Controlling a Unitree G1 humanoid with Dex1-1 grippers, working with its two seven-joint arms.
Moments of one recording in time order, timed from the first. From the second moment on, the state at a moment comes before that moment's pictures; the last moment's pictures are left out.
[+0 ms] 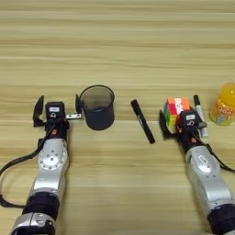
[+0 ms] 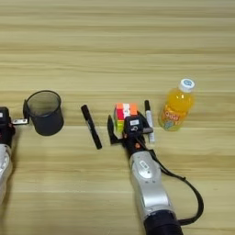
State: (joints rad) left arm -0.18 0.12 0.10 0.60 0.04 -0.48 0.13; right arm -0.08 0.00 0.07 0.35 -0.01 -0.23 0.06
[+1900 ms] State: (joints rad) left arm -0.18 0.12 0.10 0.59 0.04 -0.48 0.12; right arm 0.07 -0.22 -0.44 -0.31 0.12 0.14 0.03
